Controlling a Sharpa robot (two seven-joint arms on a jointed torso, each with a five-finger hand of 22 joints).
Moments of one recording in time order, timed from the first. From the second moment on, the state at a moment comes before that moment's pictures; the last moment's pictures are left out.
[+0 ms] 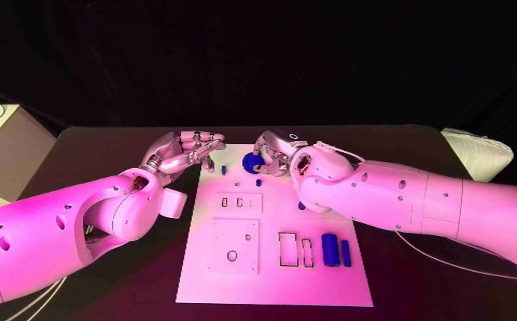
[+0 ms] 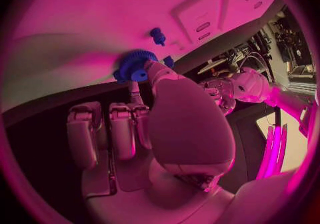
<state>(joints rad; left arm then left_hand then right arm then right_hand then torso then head) 1.19 -0.91 -0.04 1.60 -0.11 -0.29 0.41 1.45 -0.19 0.42 0.24 0.07 0.91 0.19 0.22 0.19 1.15 0.13 0.08 0.08 1.14 0.05 0.99 0.62 0.17 0.96 0.15 1.01 0.60 1.27 -0.50 -0.14 1.33 -1.49 -0.46 -0.33 1.45 -0.18 0.31 0.28 0.23 0.99 0.15 0.19 0.37 1.47 0.04 1.57 1.31 1.47 -0.03 1.55 1.31 0.01 1.46 0.08 1.56 1.31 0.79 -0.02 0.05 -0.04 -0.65</state>
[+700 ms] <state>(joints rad) 1.19 -0.91 -0.04 1.60 -0.11 -0.29 0.41 1.45 -0.19 0.42 0.24 0.07 0.91 0.19 0.22 0.19 1.15 0.13 0.08 0.08 1.14 0.05 0.99 0.62 0.17 0.96 0.15 1.01 0.60 1.27 -0.50 -0.14 1.32 -1.47 -0.44 -0.31 1.27 -0.20 0.16 0.29 0.19 0.94 0.16 0.14 0.34 1.46 0.07 1.57 1.31 1.47 0.00 1.56 1.31 0.01 1.47 0.10 1.55 1.31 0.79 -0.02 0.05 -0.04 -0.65</state>
